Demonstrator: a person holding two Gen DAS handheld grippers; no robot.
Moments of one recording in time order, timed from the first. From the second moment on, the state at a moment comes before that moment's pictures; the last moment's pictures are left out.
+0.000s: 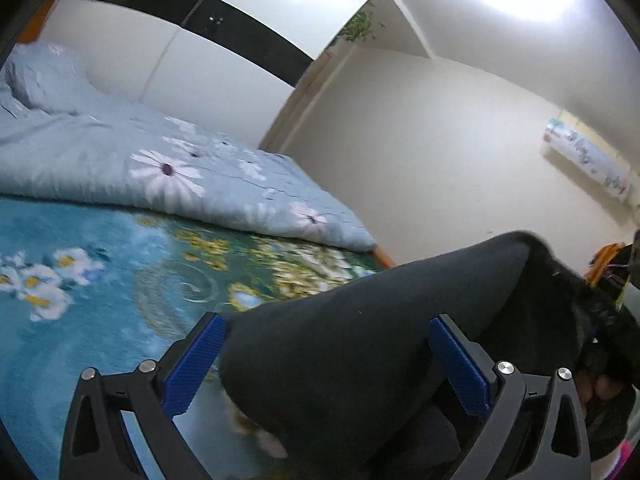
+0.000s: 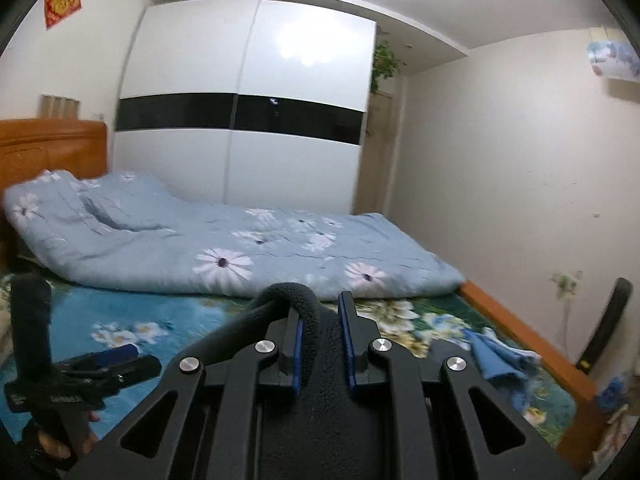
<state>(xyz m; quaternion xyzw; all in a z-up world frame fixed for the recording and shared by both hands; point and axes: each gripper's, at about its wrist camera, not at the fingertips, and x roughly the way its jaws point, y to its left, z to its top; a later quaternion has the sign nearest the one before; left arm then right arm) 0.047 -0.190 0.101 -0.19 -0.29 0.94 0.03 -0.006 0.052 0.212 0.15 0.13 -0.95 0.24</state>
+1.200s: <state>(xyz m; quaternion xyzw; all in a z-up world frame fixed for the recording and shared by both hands) 0.074 -0.245 0.087 -0.21 -0.32 0.92 -0.03 0.012 -0.042 0.007 0.36 0.22 -0.86 0.29</state>
